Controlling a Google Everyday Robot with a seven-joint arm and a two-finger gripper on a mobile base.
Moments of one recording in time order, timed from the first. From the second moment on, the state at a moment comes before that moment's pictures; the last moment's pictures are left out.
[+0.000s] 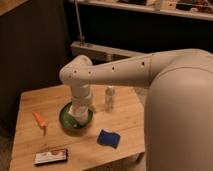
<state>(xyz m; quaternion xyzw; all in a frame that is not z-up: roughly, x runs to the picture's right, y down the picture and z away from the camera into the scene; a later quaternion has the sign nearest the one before) -0.107 0.103 0.703 -0.26 0.23 0.64 0.68</state>
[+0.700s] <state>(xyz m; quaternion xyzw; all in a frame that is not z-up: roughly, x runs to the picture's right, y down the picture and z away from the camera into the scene) -0.111 0.099 0.701 -0.26 0.23 0.63 0.69</state>
